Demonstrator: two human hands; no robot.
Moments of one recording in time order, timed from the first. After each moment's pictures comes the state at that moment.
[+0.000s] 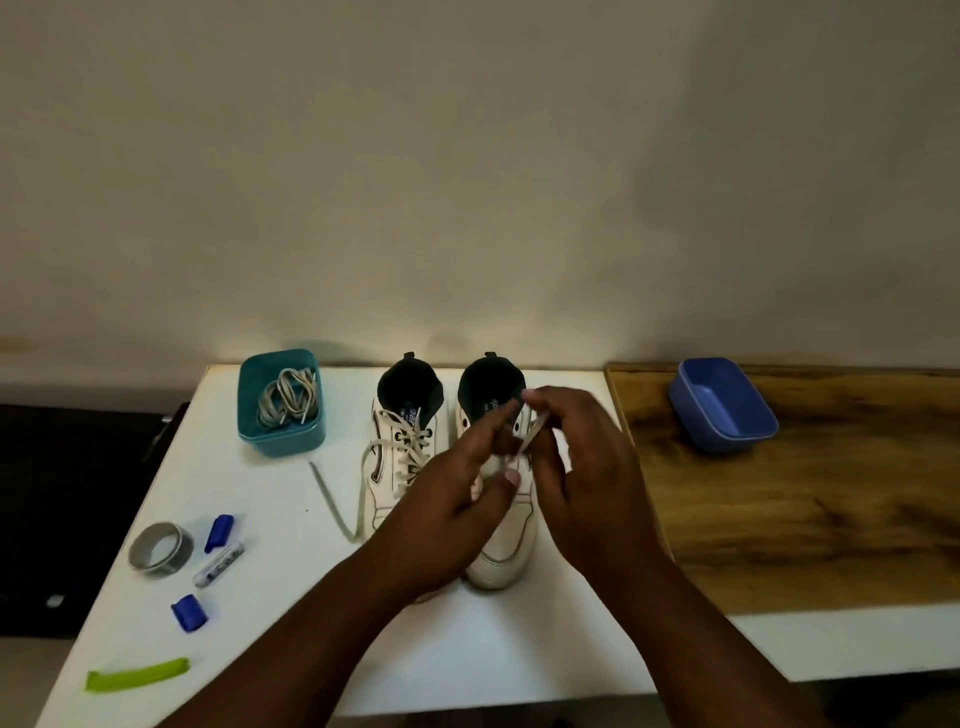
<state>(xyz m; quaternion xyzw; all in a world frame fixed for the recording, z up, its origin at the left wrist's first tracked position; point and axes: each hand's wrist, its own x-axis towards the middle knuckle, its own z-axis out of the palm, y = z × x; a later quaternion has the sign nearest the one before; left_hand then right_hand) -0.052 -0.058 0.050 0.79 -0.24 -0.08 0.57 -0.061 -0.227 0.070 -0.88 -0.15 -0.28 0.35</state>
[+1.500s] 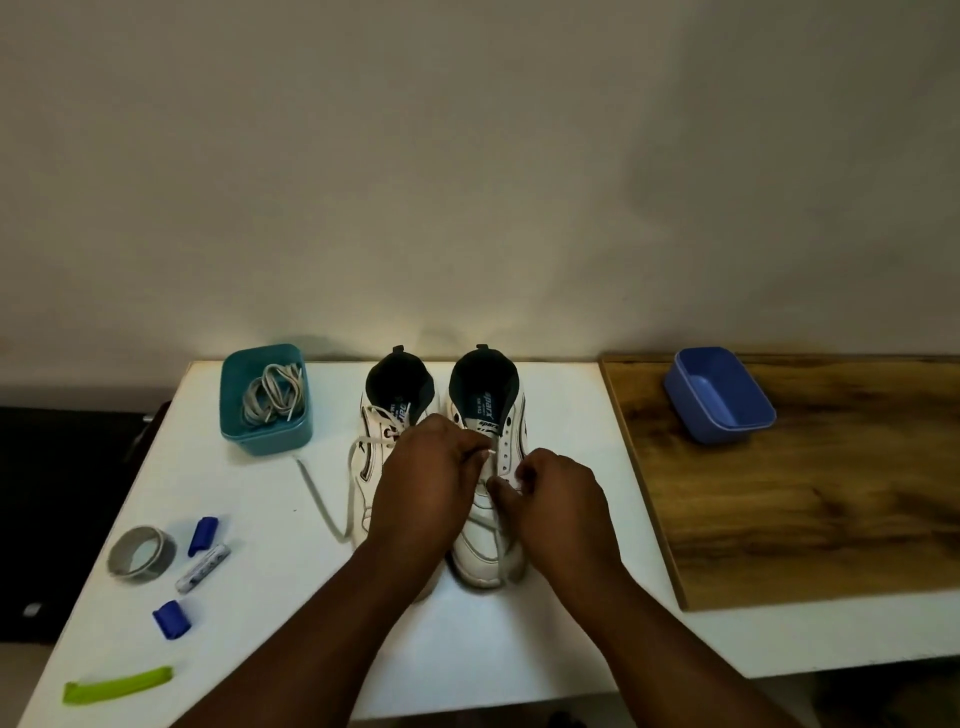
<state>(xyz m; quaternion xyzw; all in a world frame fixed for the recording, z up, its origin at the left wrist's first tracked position) -0.019 -0.072 0.011 0.92 -0.10 0.06 0.36 -0.053 -0.225 -0.001 -0.96 0.11 -0.01 0.26</state>
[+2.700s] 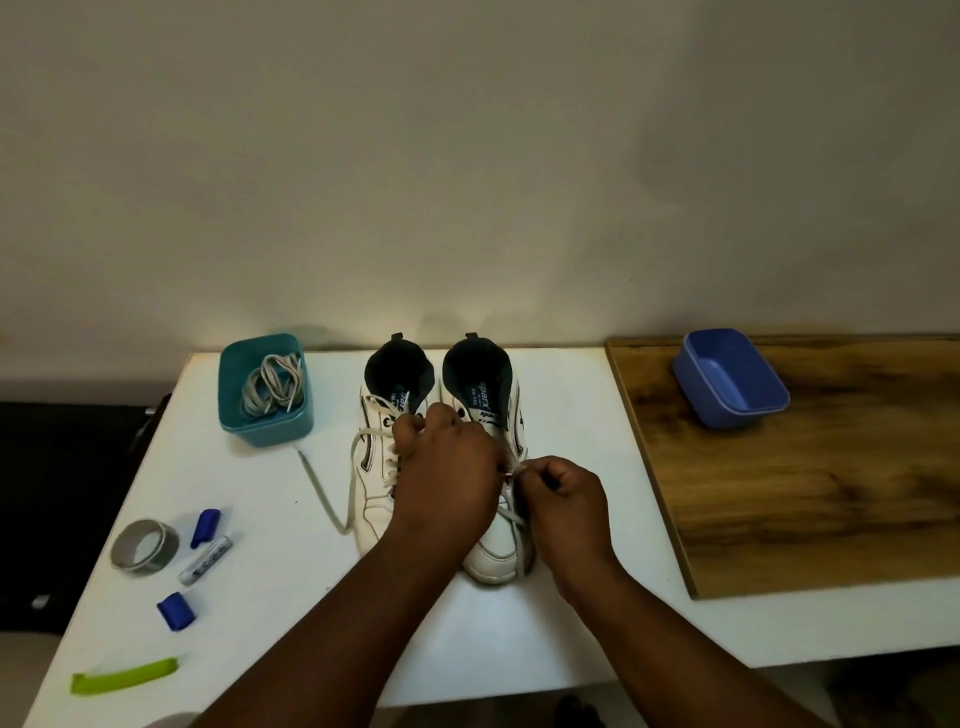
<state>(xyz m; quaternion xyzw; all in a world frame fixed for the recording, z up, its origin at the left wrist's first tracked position) -0.023 -0.093 0.017 0.99 -0.15 0.02 0.05 -0.063 -0.222 -0.024 -0.78 0.22 -0.03 0.58</state>
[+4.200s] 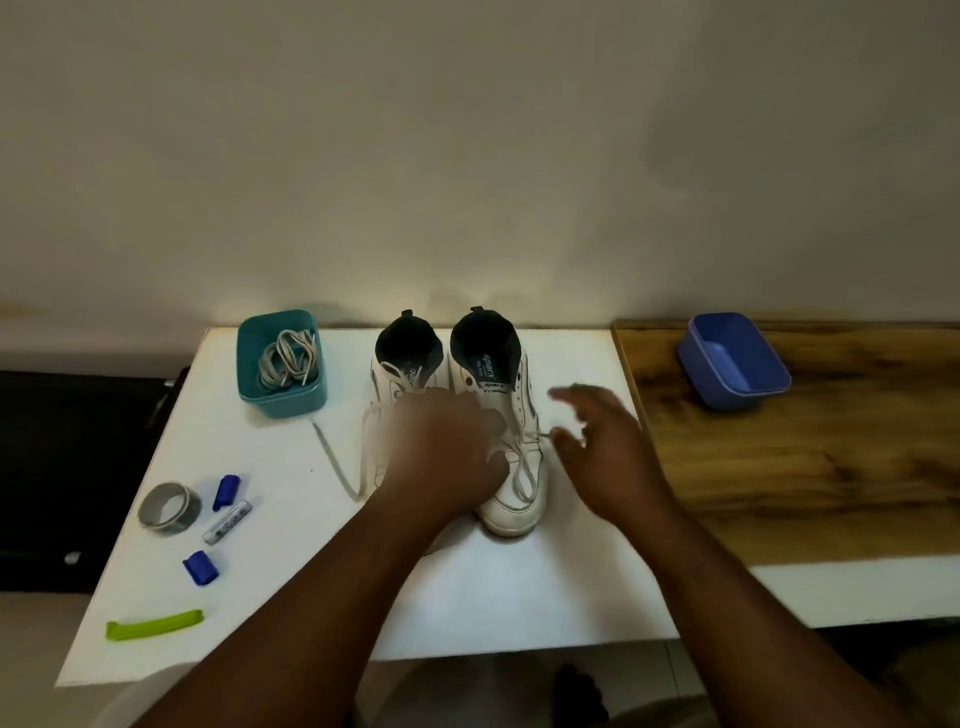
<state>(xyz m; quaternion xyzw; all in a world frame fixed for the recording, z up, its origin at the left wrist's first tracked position) -0.023 -0.071 0.012 0.98 -0.17 -0.02 0.12 -0.049 -0.267 0.001 -0.93 0.02 -0.08 0.36</state>
